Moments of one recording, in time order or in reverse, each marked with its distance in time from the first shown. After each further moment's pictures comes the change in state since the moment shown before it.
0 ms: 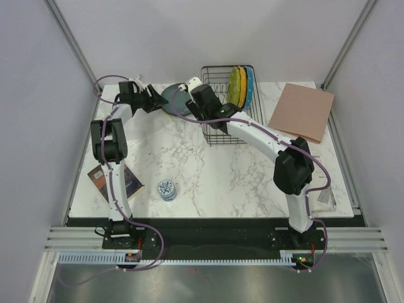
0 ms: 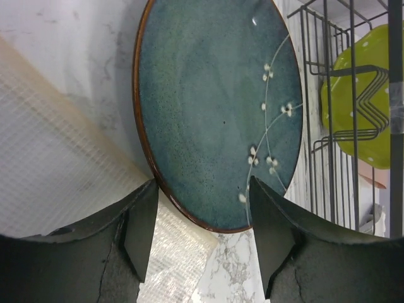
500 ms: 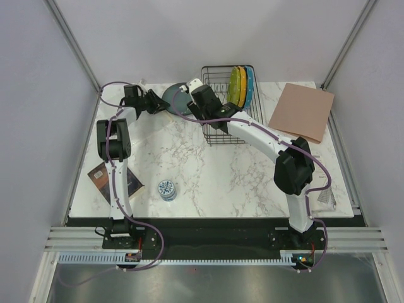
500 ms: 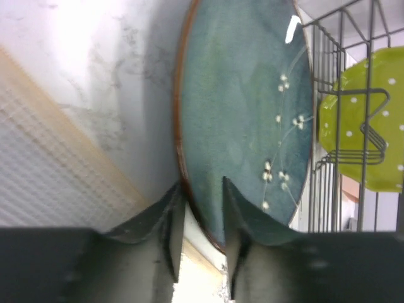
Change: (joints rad) left arm -0.026 0.098 0.051 0.077 0.003 -0.131; right arm -0.005 -0.005 0.000 -0.047 -0.018 0.025
